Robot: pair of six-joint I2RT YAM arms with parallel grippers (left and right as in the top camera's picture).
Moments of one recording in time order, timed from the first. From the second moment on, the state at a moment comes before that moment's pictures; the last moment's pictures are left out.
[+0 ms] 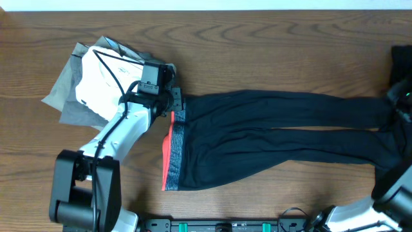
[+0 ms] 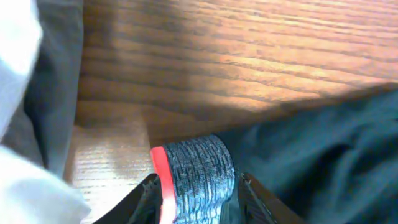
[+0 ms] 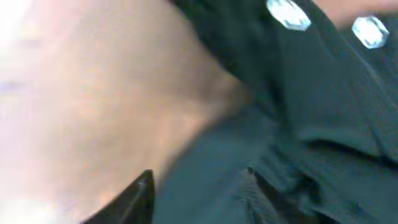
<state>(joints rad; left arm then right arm) -0.23 1.67 1.00 -0.35 0.15 -0.28 -0.63 1.75 1.24 -0.44 -0.15 0.36</state>
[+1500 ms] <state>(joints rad) -0.20 1.83 1.12 -0.23 -0.19 -0.32 -0.47 1.83 1.25 -0.61 -0.24 0.31</state>
